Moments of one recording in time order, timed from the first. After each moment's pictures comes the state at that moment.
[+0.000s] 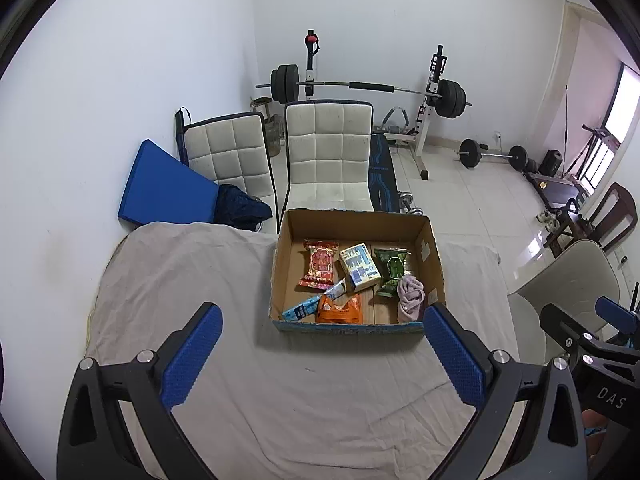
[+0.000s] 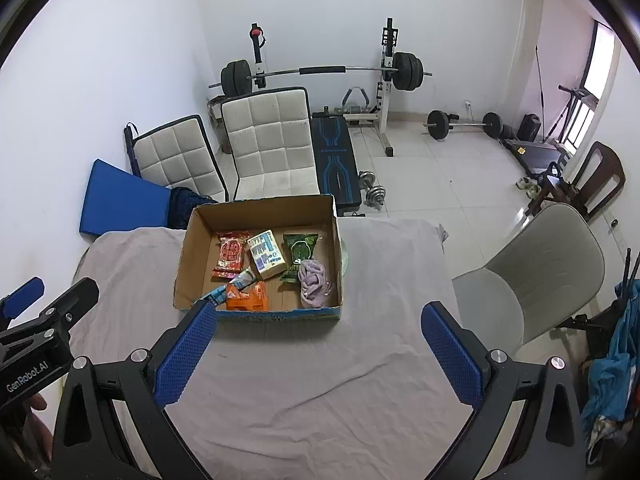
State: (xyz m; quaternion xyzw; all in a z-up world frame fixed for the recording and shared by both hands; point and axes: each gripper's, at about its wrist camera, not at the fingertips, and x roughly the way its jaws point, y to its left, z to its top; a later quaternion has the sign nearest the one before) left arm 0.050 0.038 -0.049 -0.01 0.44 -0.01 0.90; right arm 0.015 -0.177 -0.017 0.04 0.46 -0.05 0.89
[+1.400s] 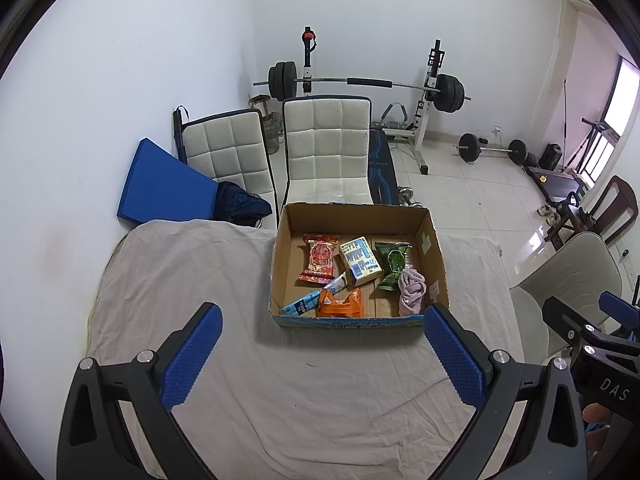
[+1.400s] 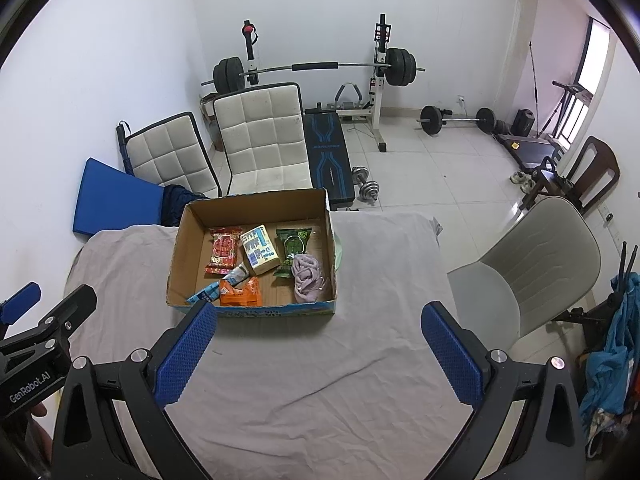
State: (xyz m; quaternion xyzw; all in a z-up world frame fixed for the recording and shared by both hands) left arm 0.051 0.035 -0.053 0.00 0.44 -0.01 0.90; right arm 0.015 -0.175 -0.030 0.04 0.46 -0.06 0.88
